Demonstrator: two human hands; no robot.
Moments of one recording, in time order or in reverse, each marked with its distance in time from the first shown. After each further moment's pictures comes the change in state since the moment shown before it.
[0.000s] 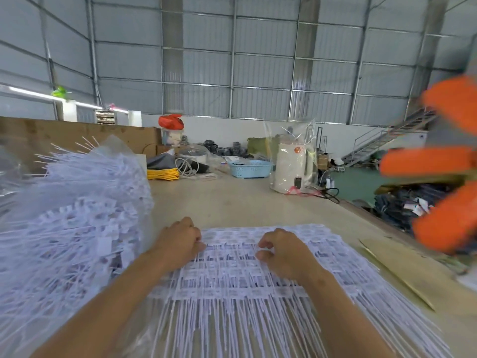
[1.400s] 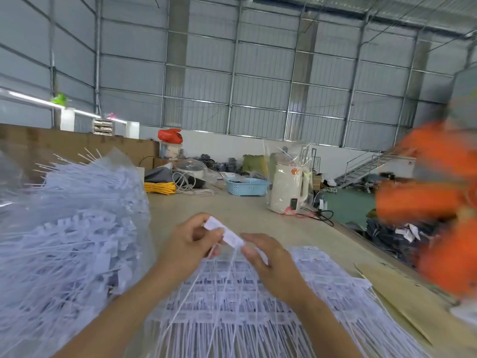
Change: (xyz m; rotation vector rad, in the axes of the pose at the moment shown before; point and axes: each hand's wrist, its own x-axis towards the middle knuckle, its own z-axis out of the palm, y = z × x) left_hand -0.037 0.038 -0.047 -1.368 0.369 0.104; right_hand -0.005 -0.023 -0.004 0.313 0.244 -0.301
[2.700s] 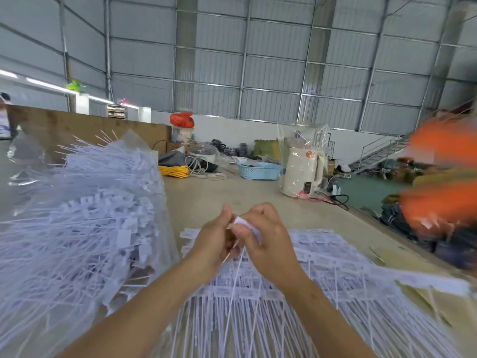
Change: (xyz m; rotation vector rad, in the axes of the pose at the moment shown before) left_hand -0.006 -0.008 0.028 -0.387 0.006 -0.449; right_hand 0.004 -0.040 0.025 0.148 0.195 -0.154
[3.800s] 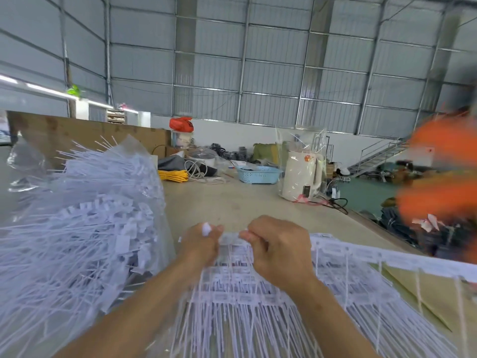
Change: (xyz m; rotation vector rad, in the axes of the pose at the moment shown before) left_hand 0.008 -0.008 -0.023 0.329 0.300 0.064; right_hand -0.001 -0.007 -0.022 -0.369 0.151 -0.318
